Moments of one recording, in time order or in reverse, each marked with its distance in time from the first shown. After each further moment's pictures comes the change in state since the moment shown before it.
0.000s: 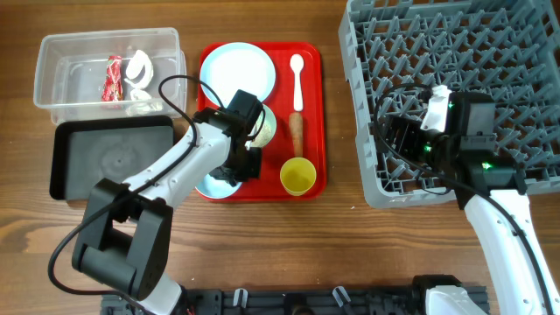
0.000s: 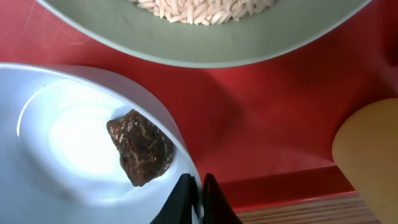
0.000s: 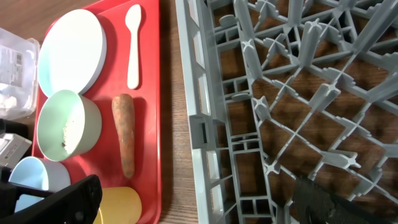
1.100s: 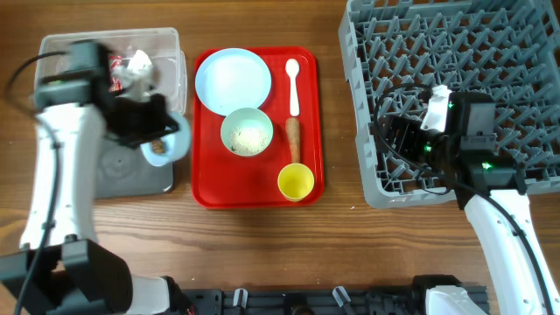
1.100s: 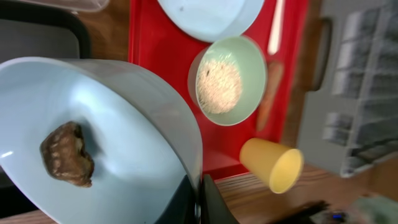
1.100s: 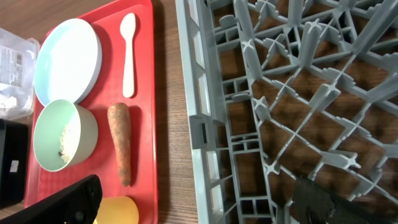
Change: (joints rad) left arm 0.655 -0.152 0.325 -0.338 0.458 0.336; right arm 0.000 0.000 0.000 0.000 0.000 0.000
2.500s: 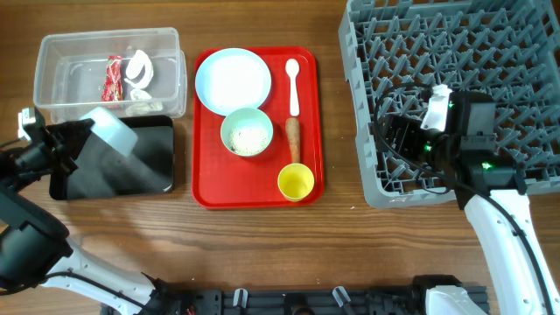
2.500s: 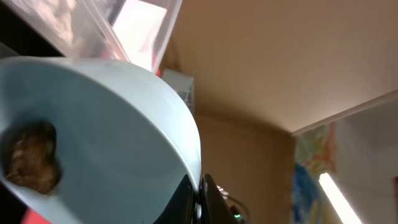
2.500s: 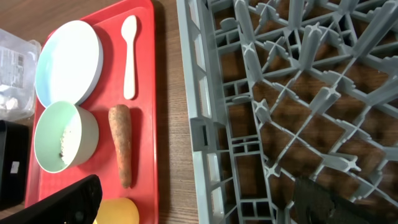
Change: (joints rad) left arm 0.645 0.429 0.000 -0.298 0.843 0.383; right arm 0.000 0.000 0.000 0.008 0.000 0.000
